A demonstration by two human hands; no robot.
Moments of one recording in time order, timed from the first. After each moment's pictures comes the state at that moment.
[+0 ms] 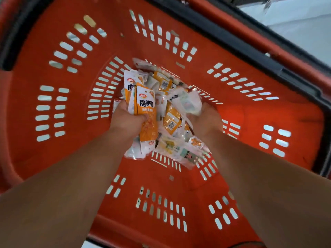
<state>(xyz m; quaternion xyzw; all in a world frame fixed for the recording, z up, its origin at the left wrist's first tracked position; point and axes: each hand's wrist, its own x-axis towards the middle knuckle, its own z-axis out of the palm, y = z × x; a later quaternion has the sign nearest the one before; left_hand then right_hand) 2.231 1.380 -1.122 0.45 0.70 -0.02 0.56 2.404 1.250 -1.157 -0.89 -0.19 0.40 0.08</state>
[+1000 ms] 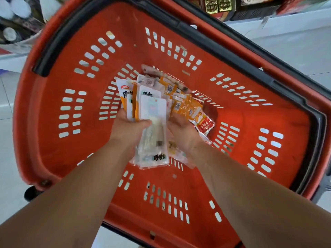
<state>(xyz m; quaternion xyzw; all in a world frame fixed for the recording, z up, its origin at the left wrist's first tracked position) 2.223 1.375 -1.068 0.37 0.72 0.01 0.58 2.348 1.279 -1.081 -0.72 -0.04 0.65 0.26</state>
